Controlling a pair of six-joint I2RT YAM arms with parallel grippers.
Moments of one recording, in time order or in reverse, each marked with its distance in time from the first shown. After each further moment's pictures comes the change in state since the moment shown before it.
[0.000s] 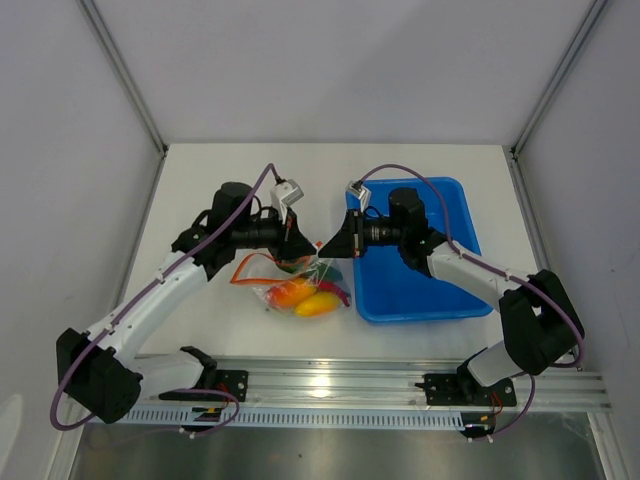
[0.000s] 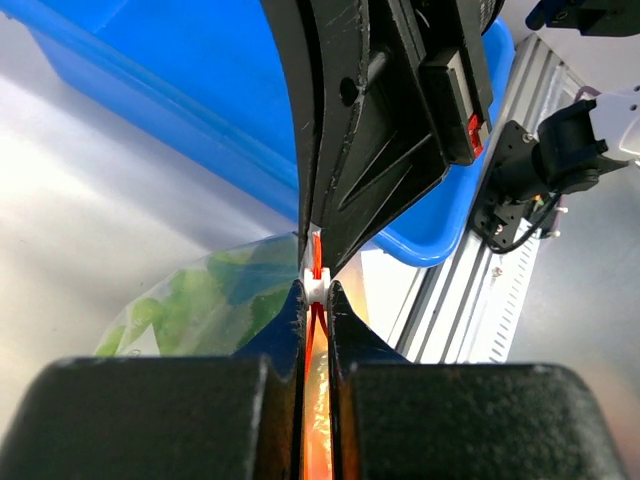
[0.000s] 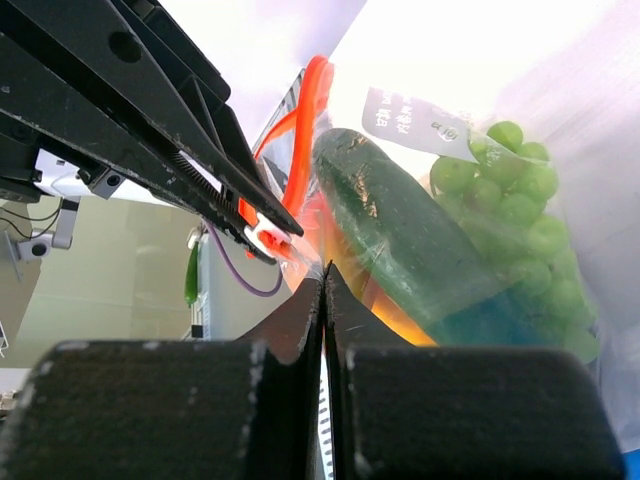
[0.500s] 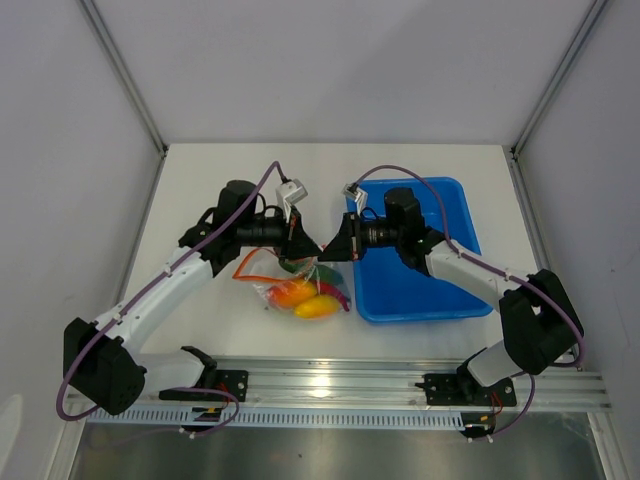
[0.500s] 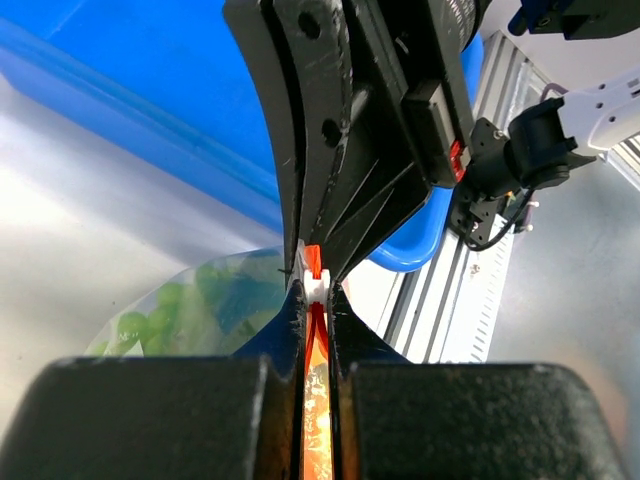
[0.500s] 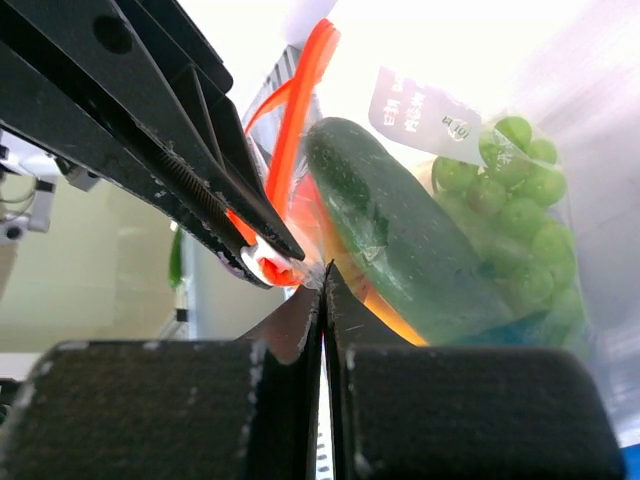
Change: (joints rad) left arm 0.001 0.043 -0.004 0.054 0.078 -0.022; right arm 0.017 0.002 0.031 -0.105 0.002 -0.094
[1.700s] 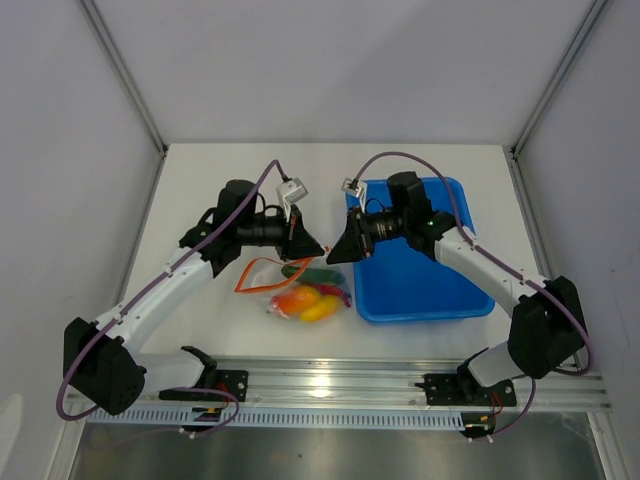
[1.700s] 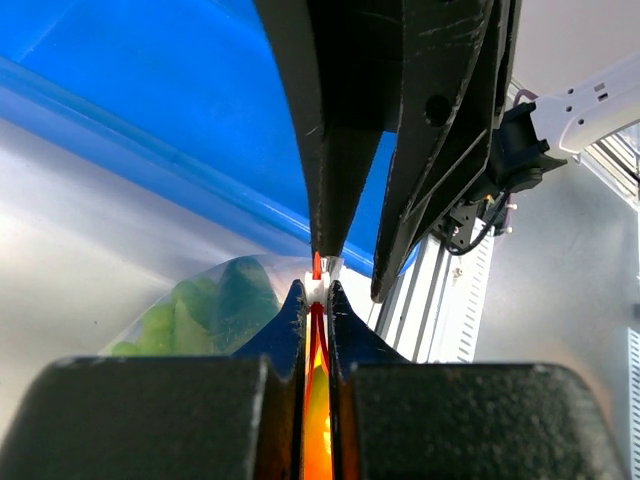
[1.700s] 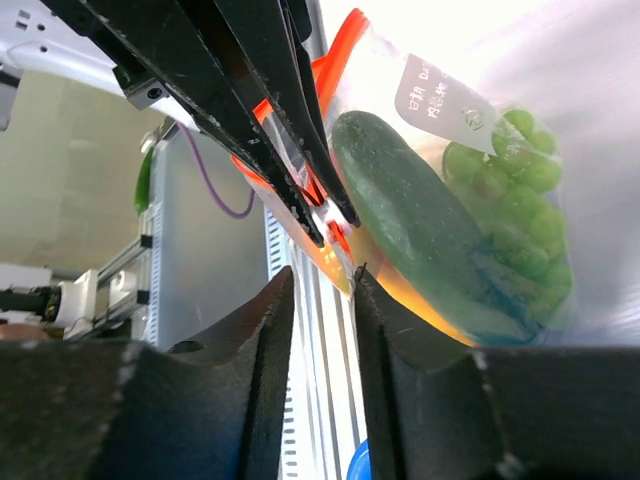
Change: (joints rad) left arm -0.003 0.000 -0.006 0.044 0.040 -0.029; right arm -0.034 -0.035 0.165 -0.392 -0.138 -0.353
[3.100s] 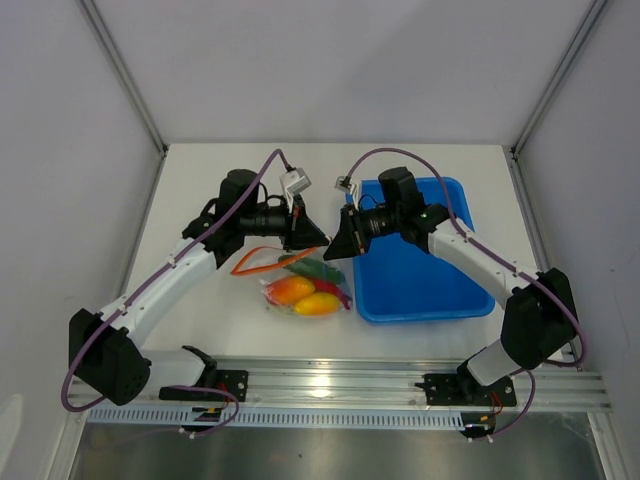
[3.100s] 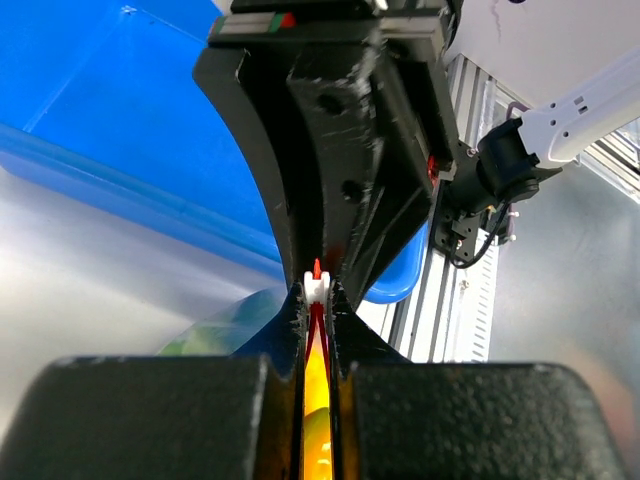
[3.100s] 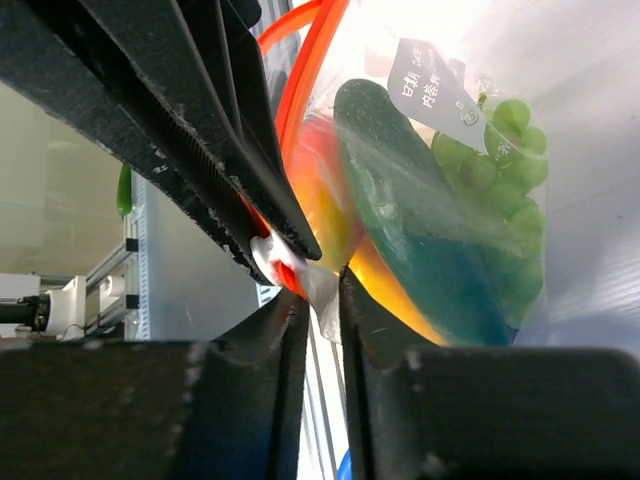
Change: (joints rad) left arm 0.005 0.055 0.074 0.033 0.042 0.036; right arm 0.019 0.061 0.092 -0.111 0.057 -0.047
